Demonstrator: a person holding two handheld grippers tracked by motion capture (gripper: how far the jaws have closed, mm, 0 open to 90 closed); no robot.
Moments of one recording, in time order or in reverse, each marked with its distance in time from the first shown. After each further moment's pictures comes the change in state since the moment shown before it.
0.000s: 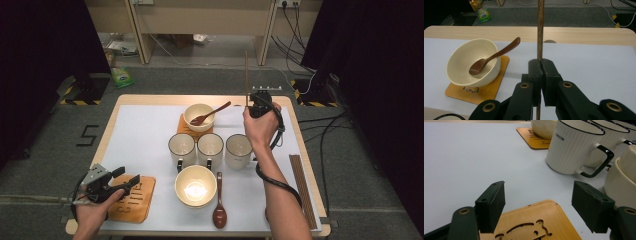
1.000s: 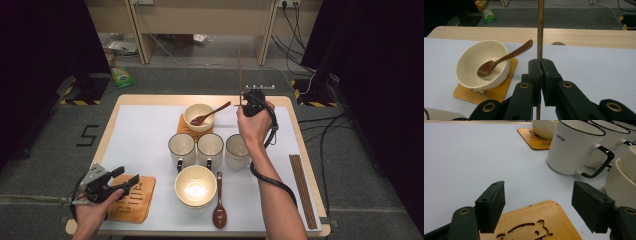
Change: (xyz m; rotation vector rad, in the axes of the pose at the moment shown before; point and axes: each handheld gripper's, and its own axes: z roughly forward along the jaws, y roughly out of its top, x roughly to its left) left arm 0.001 0.001 -0.001 -0.003 0.002 0.002; right arm 0.015 0.003 0.008 -0.006 0.029 -0.010
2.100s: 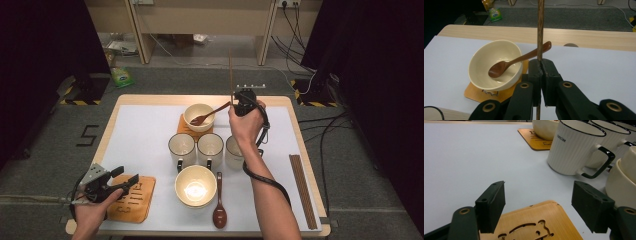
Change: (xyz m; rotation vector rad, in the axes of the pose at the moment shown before) left arm 0.001 0.000 -0.001 -0.003 0.003 -0.002; right arm 0.022 0.002 0.009 0.007 0.036 -0.017
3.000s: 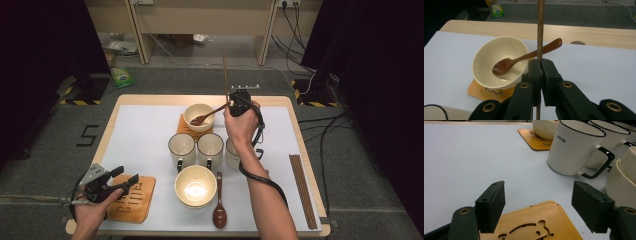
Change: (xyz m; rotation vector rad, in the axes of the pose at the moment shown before) left arm 0.000 0.000 0.000 0.000 0.001 0.002; right arm 0.010 -0.002 0.010 0.022 0.014 -0.017
